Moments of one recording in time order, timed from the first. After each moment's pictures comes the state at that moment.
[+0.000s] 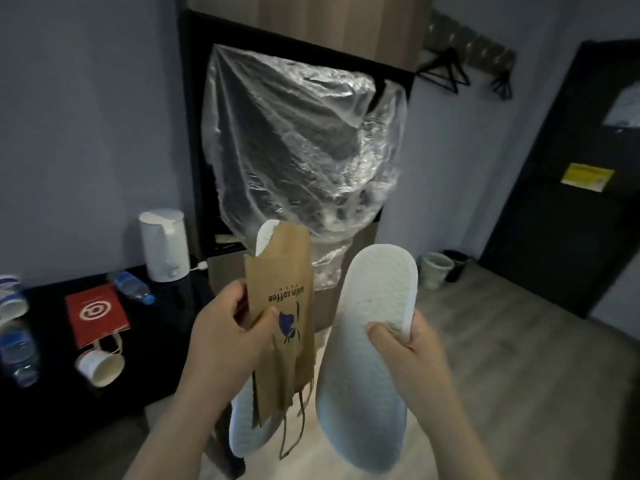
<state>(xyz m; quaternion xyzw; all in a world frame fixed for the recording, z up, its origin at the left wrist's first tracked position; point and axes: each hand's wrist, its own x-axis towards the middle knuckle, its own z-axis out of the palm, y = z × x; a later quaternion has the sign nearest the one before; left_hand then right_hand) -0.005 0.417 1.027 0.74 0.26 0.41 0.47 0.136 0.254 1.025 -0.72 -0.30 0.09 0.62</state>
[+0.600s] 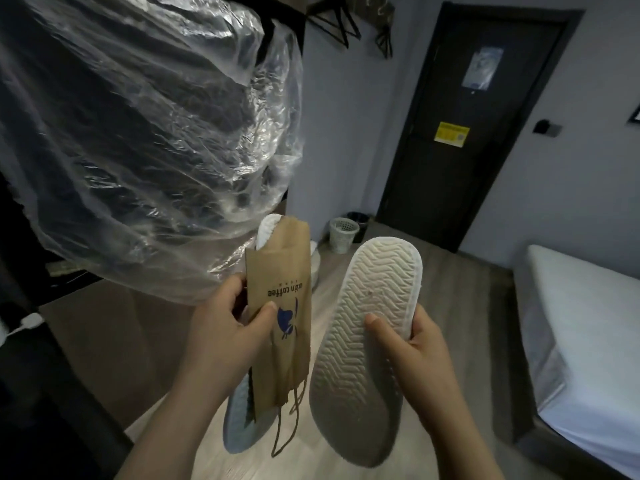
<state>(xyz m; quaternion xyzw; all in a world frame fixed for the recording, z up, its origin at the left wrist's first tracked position) 0.214 0.533 1.015 0.77 0.13 0.28 0.56 0.272 0.330 1.030 -0.74 -0.13 0.01 0.65</state>
